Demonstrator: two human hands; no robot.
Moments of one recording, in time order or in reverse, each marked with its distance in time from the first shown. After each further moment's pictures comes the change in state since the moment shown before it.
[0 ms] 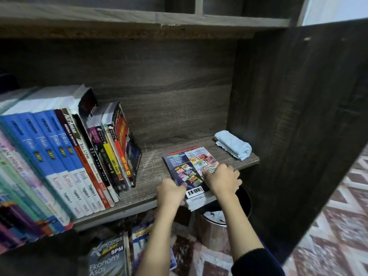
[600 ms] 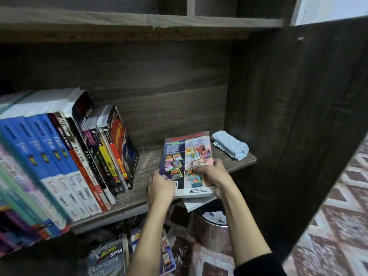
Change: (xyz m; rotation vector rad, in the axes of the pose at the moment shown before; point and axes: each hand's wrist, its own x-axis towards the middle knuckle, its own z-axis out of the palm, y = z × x) left_hand 0.014 0.004 -0.008 0.140 0.146 0.075; right_hand -0.009 -0.010 -0.026 1.128 -0.437 0.121
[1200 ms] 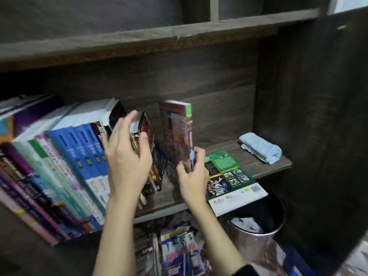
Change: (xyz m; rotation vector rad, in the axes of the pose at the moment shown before) left_hand -0.031 0.042 -0.149 0.058 0.627 0.787; right_hand -0.037 0.028 0.105 -0.166 0.087 -0.758
